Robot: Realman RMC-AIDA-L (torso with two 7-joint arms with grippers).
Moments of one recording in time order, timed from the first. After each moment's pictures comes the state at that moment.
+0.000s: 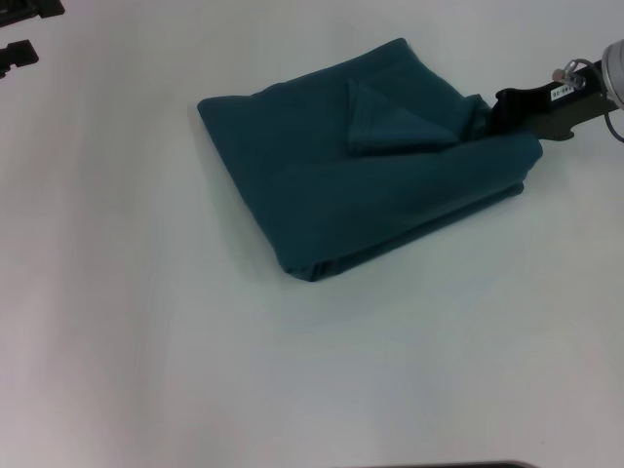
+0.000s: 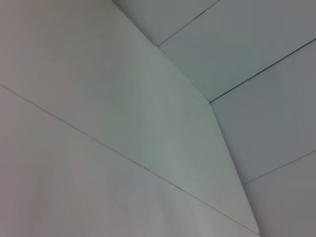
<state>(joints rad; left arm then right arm) -0.48 -2.00 -2.59 -0.98 -1.11 1.50 -2.54 0.79 1.97 -0.86 -0.63 -2.51 -1.28 2.74</state>
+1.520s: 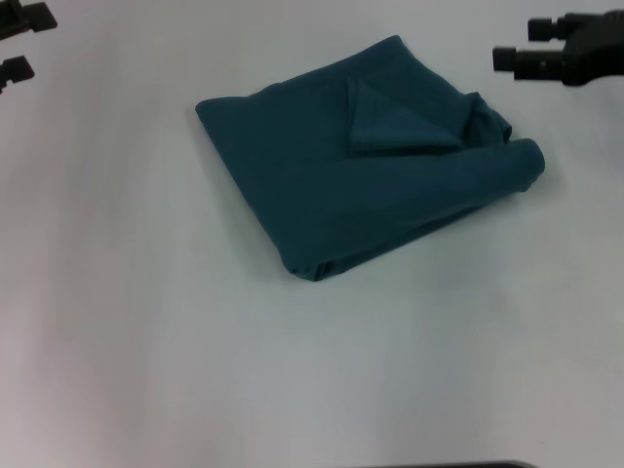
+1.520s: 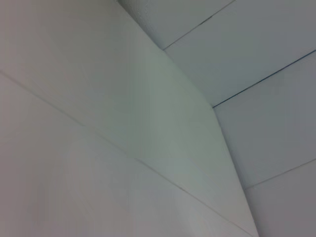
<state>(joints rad) -0.46 -2.00 -2.60 -0.94 -1.12 1.49 -2.52 0.50 2.07 -0.68 -1.03 -2.13 -1.40 1.79</state>
